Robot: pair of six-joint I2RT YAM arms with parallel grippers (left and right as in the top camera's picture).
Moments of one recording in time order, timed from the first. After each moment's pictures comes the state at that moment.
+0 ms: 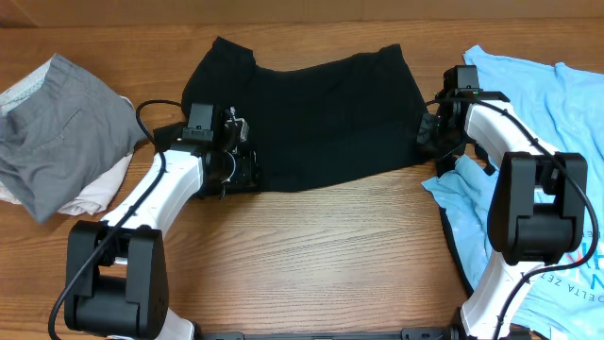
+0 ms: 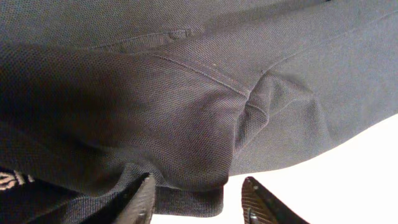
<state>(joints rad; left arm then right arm) -0.15 1.72 1.06 -0.60 0.31 -0.20 -0.02 2.07 1.41 -0.72 -0.09 0.28</state>
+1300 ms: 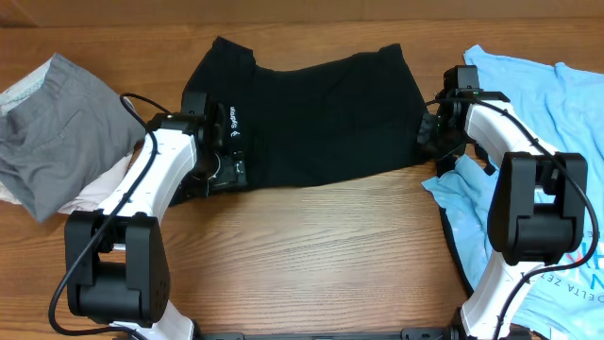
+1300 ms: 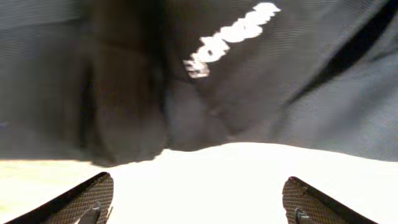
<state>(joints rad) -0.12 1.79 1.23 -0.97 0.06 -0.33 -0.02 2.07 1.41 -0.72 -0.09 0.28</state>
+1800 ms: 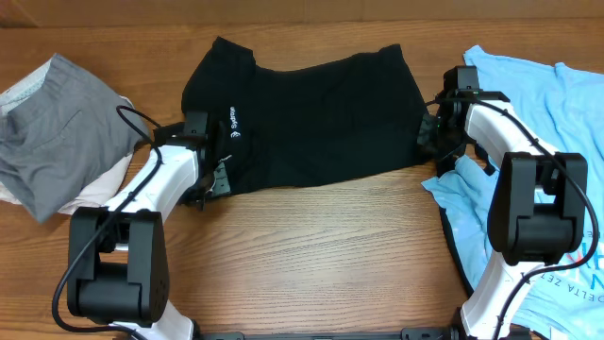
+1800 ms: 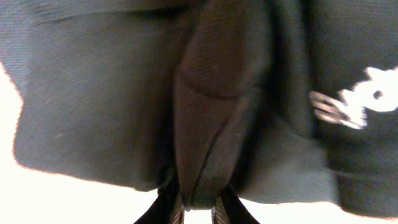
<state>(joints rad) -0.10 1.78 1.07 -0.80 -0.14 -0.39 -0.02 2.07 1.41 -0.75 -0.09 0.28</state>
